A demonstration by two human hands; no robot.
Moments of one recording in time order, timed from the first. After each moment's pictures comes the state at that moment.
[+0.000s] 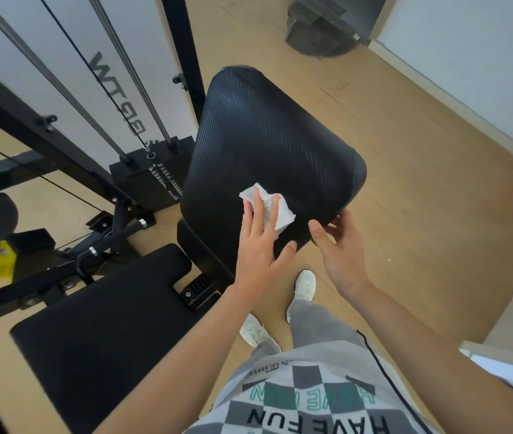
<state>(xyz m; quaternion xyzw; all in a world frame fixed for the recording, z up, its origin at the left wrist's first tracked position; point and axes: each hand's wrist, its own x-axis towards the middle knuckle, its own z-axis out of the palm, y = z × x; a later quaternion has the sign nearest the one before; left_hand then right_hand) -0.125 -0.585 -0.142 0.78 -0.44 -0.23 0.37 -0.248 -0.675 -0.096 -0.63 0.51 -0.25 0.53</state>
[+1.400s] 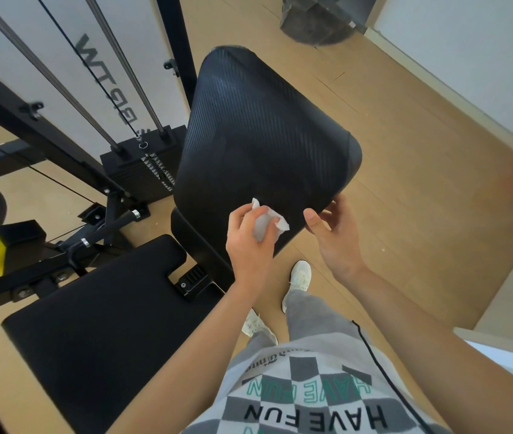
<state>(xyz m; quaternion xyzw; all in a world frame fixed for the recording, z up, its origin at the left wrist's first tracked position) -0.140 -0.583 -0.154 0.81 -0.26 -0.16 0.50 -0.249 -0.678 -0.103 -0.62 0.52 -0.25 0.53</state>
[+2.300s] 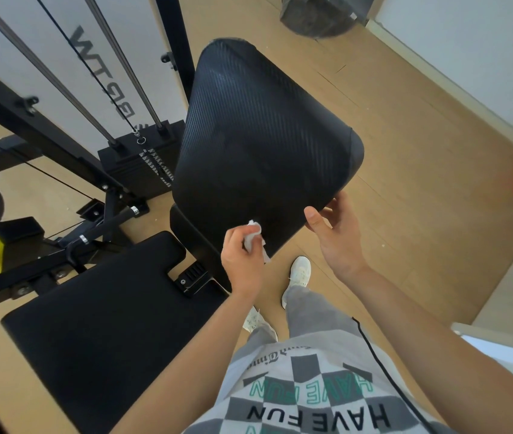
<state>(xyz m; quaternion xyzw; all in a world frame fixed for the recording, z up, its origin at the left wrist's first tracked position) -0.148 -0.560 -0.176 0.79 -0.14 -0.23 0.54 -0.249 -0.679 -0.106 -0.64 0.51 -0.24 0.52</state>
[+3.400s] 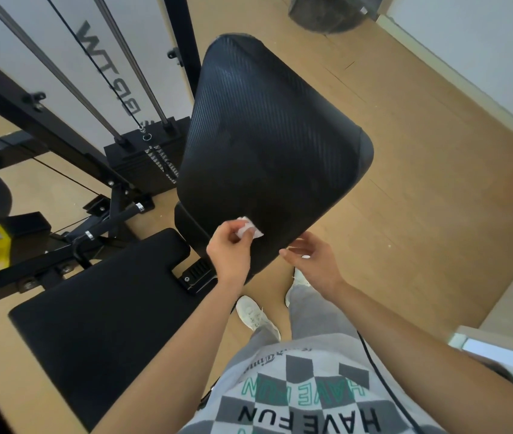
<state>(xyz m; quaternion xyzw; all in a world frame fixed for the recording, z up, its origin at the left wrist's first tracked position) -0.113 -0.560 -0.169 0.84 -0.10 -0.25 0.48 -0.263 -0.652 -0.191 -0.64 0.51 -0.09 0.57</state>
